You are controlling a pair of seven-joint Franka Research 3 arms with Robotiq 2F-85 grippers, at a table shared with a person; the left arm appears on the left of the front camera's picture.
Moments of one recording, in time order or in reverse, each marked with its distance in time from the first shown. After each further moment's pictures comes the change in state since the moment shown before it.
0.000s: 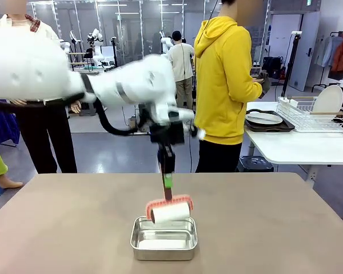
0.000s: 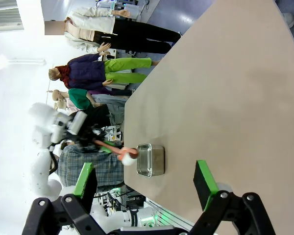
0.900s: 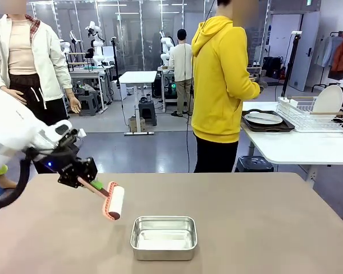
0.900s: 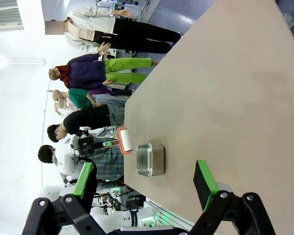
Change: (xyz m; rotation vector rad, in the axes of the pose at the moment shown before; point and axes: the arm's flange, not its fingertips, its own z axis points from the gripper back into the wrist) left arm -0.297 0.036 -0.051 0.018 -0.765 1.046; right arm 0.000 0.000 0.000 0.000 0.000 0.001
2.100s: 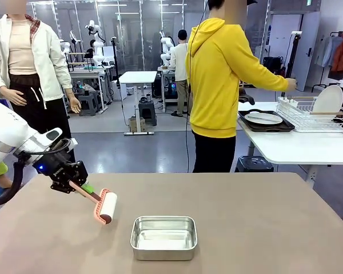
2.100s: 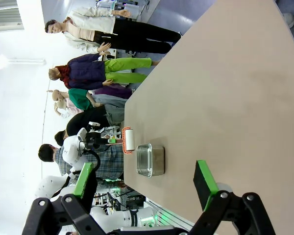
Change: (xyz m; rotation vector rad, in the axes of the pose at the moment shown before) left arm 0.028 0.069 -0.008 -0.123 0.142 0.112; right arm 0.000 0.000 0.000 0.000 0.000 0.001
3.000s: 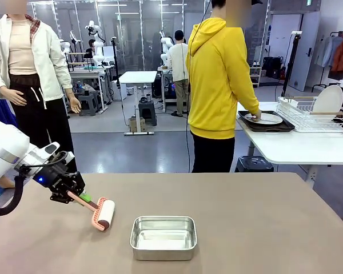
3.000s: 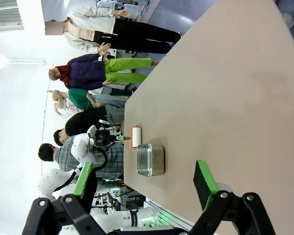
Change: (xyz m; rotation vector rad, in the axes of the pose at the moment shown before) left arm 0.014 0.059 -0.021 -0.041 -0.001 0.070; right arm 0.000 0.000 0.000 0.000 0.000 0.000
